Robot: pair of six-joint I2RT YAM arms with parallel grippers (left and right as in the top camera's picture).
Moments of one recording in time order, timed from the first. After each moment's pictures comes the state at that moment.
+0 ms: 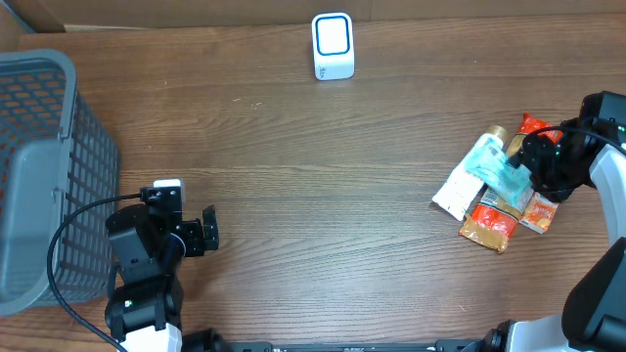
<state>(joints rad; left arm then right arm) 0.28 0.74 0.54 -0.55 0.10 0.17 -0.33 1.66 1.21 -0.93 -0.24 0.38</state>
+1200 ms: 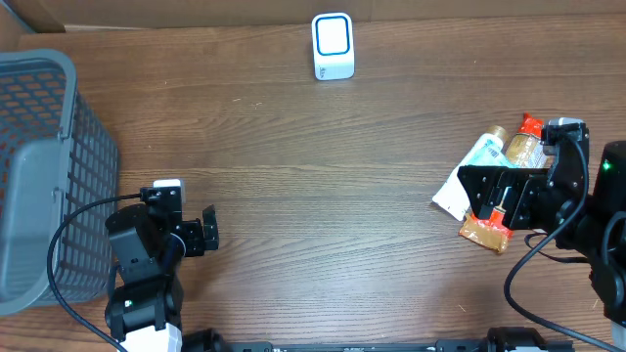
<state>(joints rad) 0.28 0.74 0.54 -0.55 0.10 0.17 0.00 0.95 1.35 -1.16 -0.43 0.21</state>
